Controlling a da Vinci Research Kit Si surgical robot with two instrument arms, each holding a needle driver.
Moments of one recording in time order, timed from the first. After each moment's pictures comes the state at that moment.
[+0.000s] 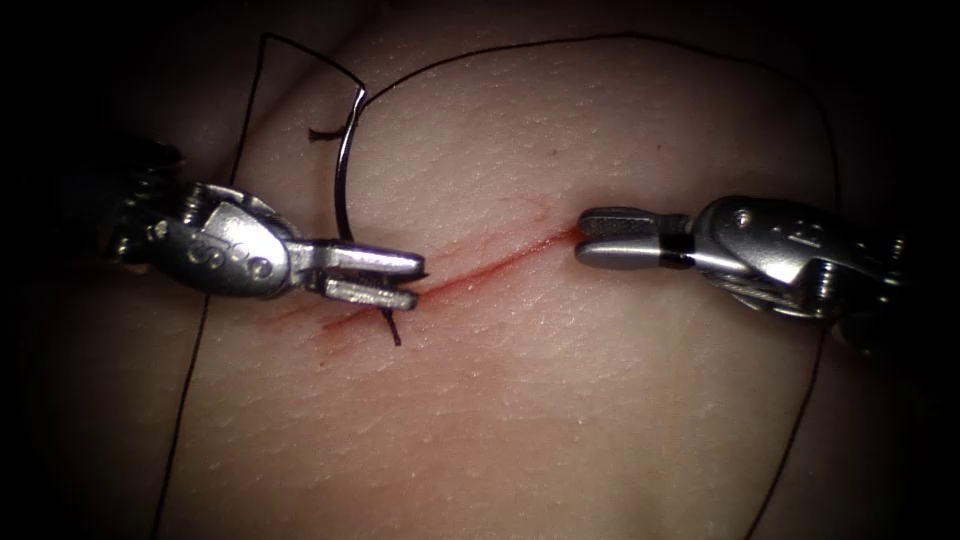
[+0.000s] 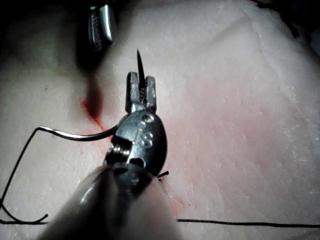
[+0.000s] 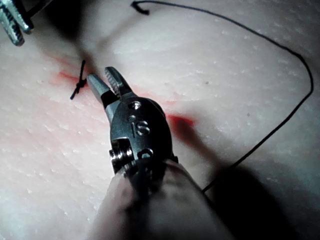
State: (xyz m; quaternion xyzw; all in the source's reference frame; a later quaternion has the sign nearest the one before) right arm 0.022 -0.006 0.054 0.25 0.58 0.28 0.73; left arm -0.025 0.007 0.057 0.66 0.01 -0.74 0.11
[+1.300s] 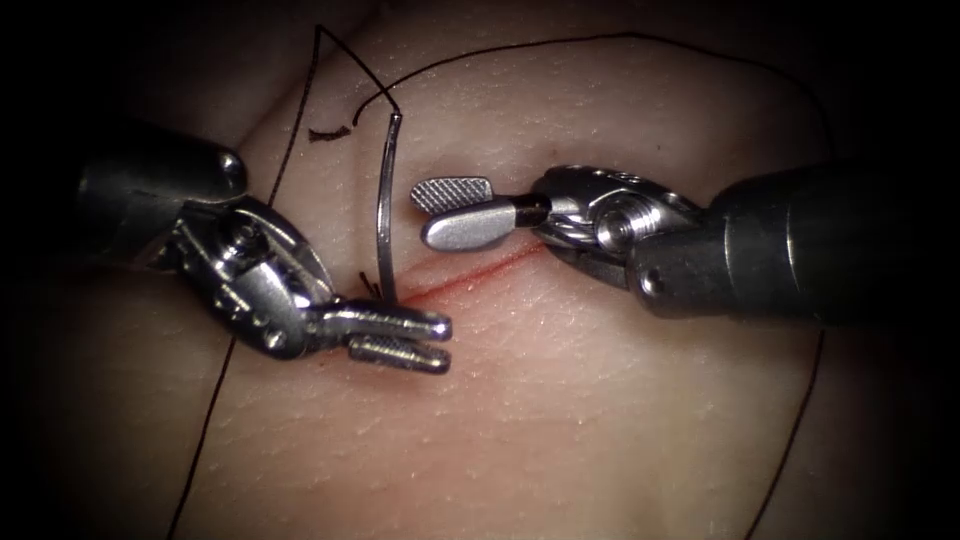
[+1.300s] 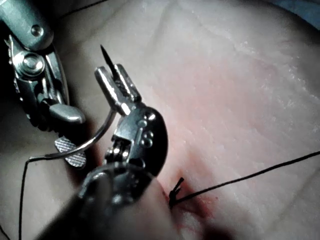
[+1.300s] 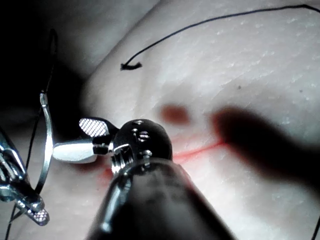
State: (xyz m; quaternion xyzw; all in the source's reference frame) right arm 0.032 -0.006 0.056 0.49 0.60 0.40 0.50; left arm -0.026 0.005 0.055 0.73 -0.13 -0.65 0.18
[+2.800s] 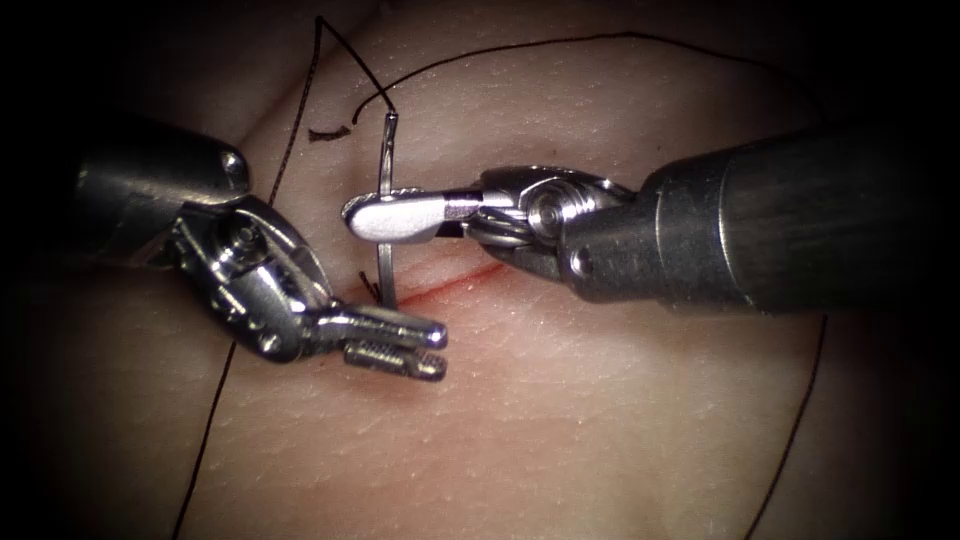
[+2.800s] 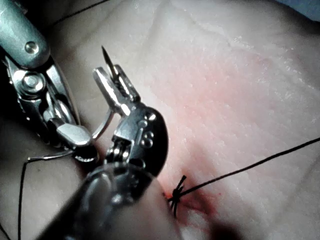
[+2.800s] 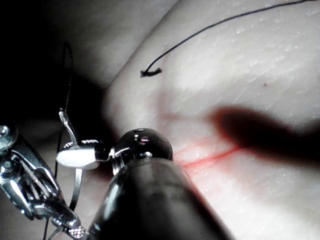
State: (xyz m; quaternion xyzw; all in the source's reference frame) right arm 0.035 -0.006 0.055 0.52 0.60 0.41 0.45; left arm -0.027 0.006 0.055 0.73 -0.13 -0.64 0.19
